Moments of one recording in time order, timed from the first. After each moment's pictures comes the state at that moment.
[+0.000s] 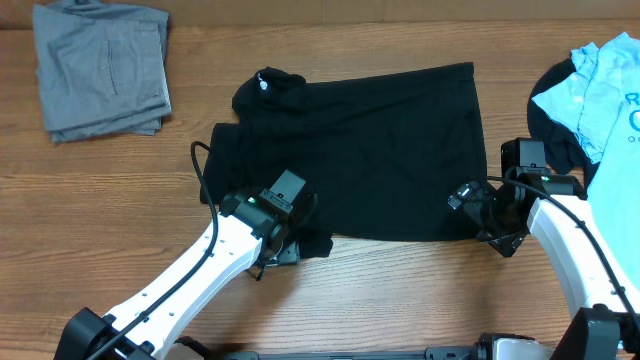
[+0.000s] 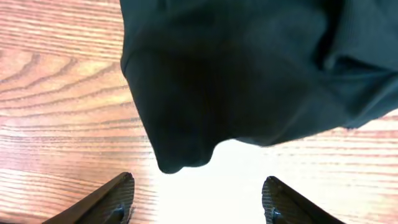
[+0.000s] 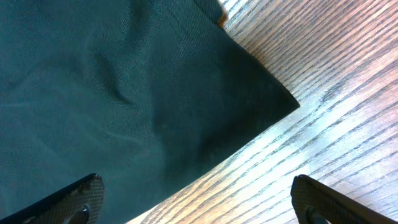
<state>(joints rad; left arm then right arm) -0.60 1.44 0.96 -1.09 -0.10 -0.72 -0.08 1.43 0.89 -0.89 -0.12 0.70</state>
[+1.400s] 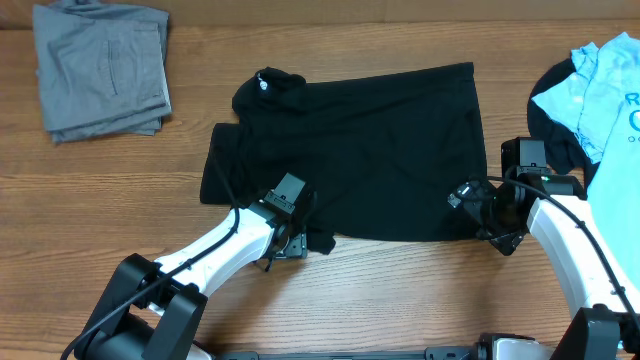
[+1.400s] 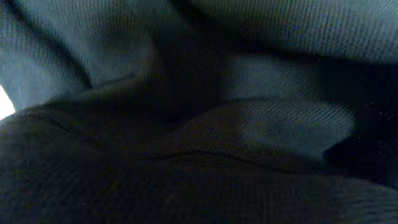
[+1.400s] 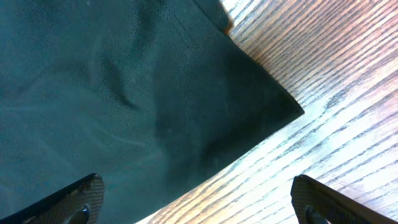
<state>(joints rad) -0.56 1.63 0.82 -0.69 -0.09 -0.62 -0.07 1.43 0.89 -0.87 -0.12 0.69</state>
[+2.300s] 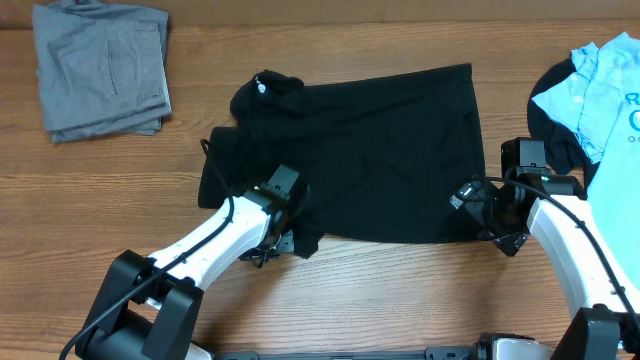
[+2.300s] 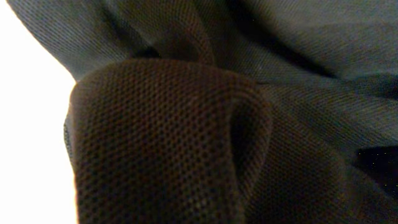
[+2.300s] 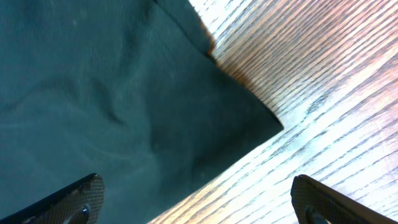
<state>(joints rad) -0.52 1.64 0.90 -0.86 -0.11 -0.64 -0.07 1.43 0.89 -0.88 -0.07 0.69</state>
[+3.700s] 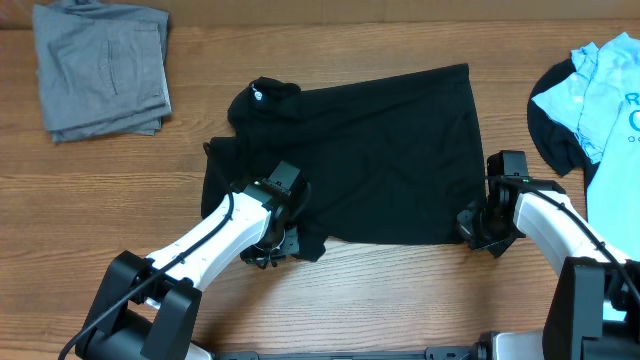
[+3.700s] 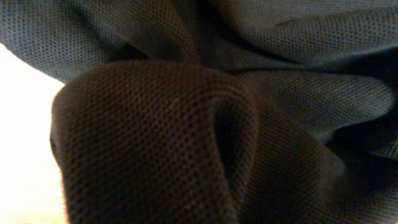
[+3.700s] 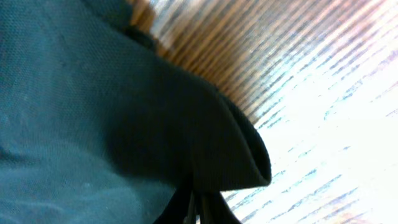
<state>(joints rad) -0.52 1.64 0.94 -0.94 0.03 -0.64 -0.08 1.58 0.80 -0.77 -0.07 0.75</state>
